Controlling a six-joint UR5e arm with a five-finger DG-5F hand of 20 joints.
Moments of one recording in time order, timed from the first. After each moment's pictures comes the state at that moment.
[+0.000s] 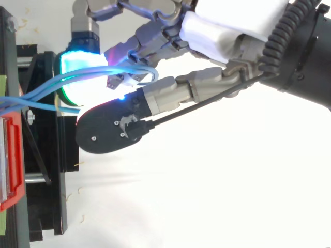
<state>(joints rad) 0.16 -2.31 -0.85 -3.36 -1.07 0.04</state>
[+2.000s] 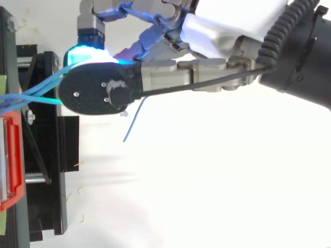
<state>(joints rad) 0.16 -2.31 -0.86 -3.36 -1.07 0.04</state>
